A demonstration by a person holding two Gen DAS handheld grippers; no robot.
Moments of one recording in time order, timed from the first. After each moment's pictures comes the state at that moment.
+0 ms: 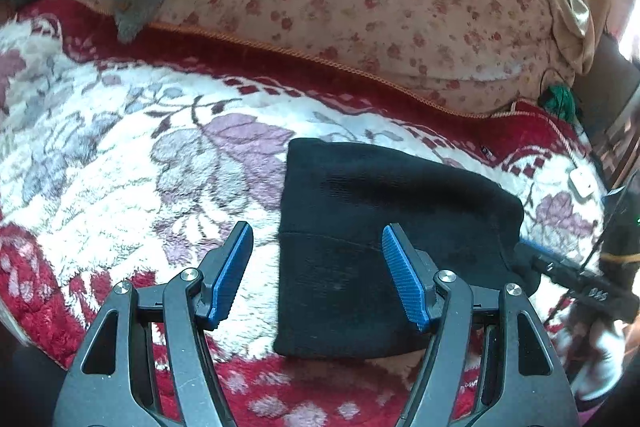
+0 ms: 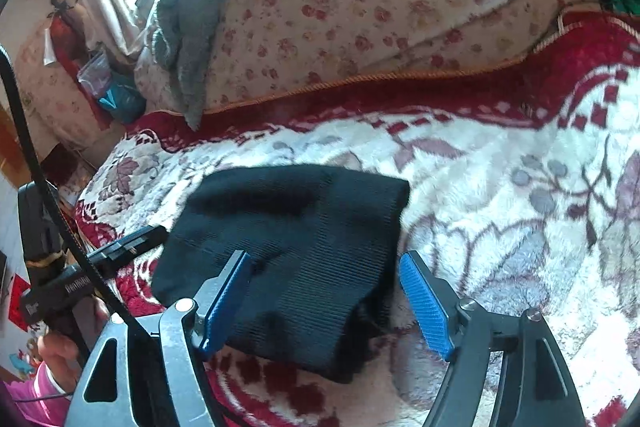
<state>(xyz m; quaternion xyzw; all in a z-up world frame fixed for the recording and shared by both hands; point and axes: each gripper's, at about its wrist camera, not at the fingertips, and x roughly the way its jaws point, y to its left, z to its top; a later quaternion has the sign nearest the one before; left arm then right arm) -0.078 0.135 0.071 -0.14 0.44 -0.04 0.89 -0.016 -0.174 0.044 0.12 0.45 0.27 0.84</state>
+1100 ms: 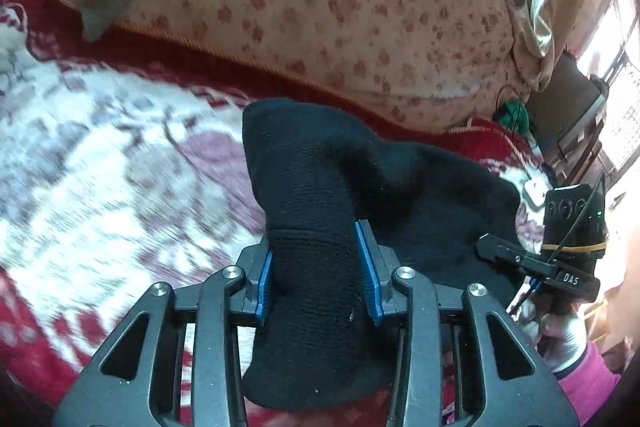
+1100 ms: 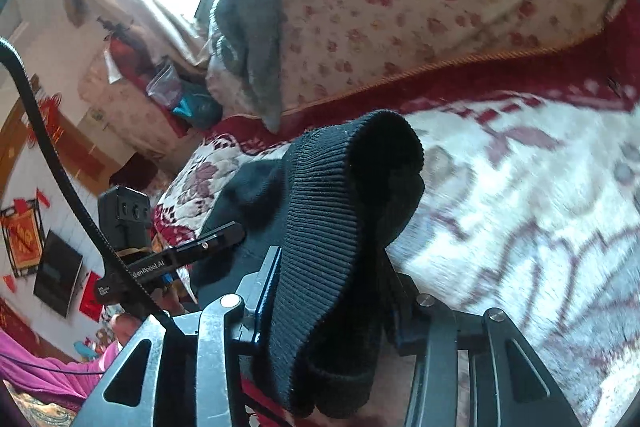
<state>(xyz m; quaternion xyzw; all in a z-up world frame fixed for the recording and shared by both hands) -0.068 0.167 0.082 -0.18 0.40 -0.13 0.89 -0.004 -0.148 0.044 0.19 0.41 0.42 0.78</state>
